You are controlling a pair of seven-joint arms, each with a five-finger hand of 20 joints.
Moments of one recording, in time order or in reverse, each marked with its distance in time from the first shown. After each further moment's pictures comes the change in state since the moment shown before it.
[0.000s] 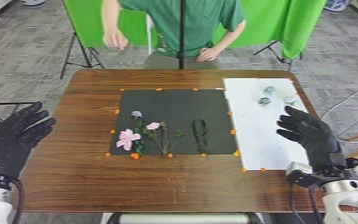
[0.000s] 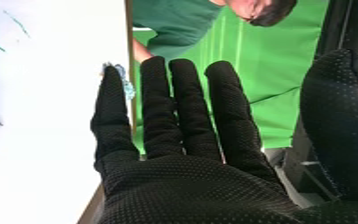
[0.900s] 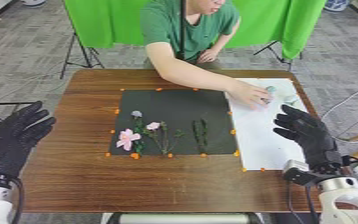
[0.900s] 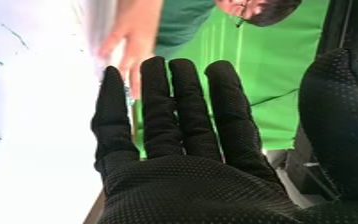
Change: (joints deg) left arm -0.5 0.1 0.0 0.3 0.1 -0.2 -0.2; right arm 1.2 0.1 -1.2 0.1 0.0 0.4 0.8
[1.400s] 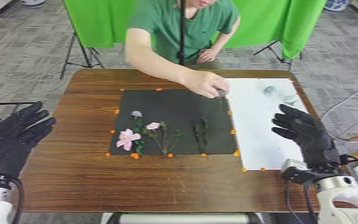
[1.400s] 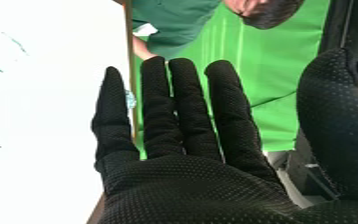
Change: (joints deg) left arm 0.2 0.0 0.0 0.0 0.0 0.0 0.0; right arm 0.6 0.0 -0.7 0.1 -0.3 0.2 0.5
